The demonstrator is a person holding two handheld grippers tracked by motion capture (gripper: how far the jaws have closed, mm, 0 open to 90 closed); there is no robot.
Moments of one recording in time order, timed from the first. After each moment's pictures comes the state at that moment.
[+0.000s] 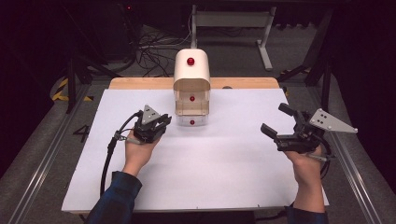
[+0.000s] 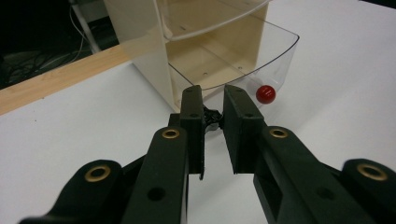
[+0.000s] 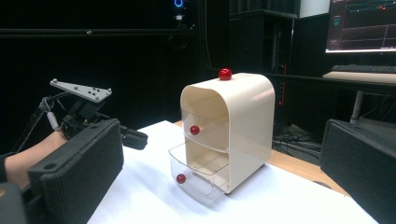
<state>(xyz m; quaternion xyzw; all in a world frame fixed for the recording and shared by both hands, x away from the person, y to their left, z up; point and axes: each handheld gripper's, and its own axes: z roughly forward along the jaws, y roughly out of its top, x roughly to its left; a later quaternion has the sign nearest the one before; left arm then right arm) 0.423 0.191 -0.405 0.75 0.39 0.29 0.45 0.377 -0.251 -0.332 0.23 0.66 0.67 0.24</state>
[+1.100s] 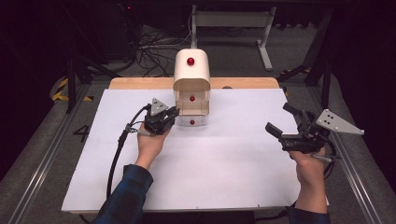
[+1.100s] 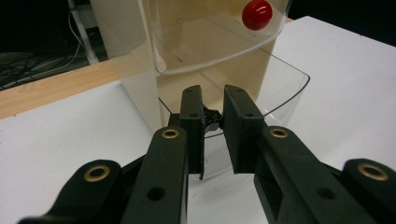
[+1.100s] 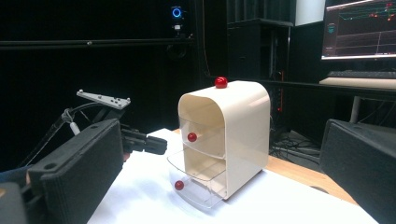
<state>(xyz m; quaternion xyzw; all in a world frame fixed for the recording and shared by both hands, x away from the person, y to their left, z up) 0.455 0.170 -0.411 0.72 0.41 0.28 0.49 0.375 -0.261 -0.331 0.23 0.65 0.68 0.25</state>
